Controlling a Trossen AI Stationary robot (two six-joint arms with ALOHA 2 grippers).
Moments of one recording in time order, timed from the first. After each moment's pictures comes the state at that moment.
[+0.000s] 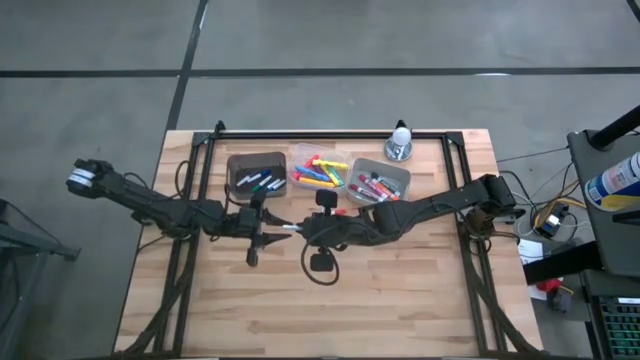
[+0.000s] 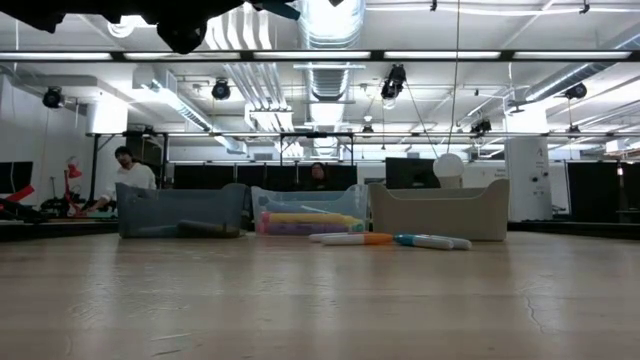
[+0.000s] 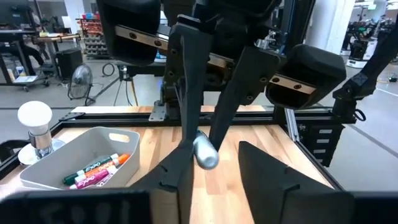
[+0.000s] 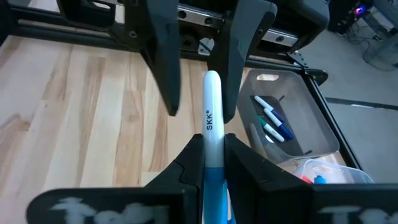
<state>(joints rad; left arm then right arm) -0.29 0.97 0.50 0.49 -0.22 -0.04 0.25 1.86 1.69 -0.46 0.42 0.02</state>
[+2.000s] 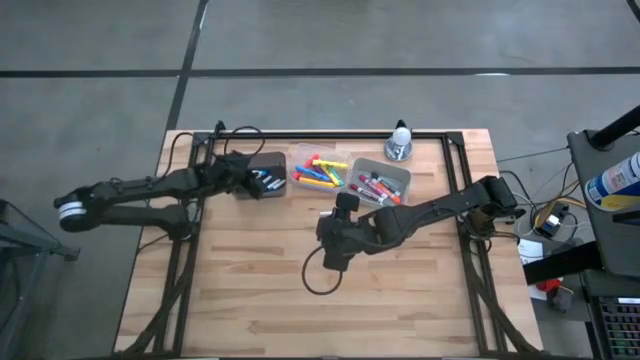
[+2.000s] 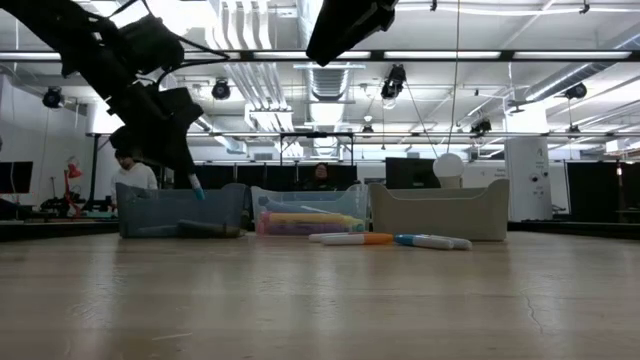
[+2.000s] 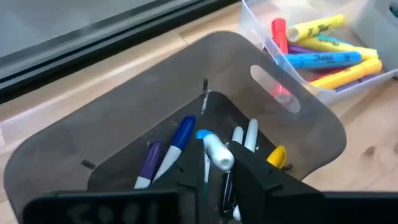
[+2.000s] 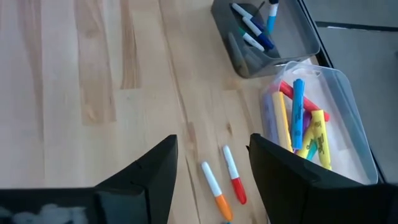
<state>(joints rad) 0.43 0.92 0.50 -0.31 -0.33 -0.42 0.28 1.85 1.68 -0.81 0.53 0.27</state>
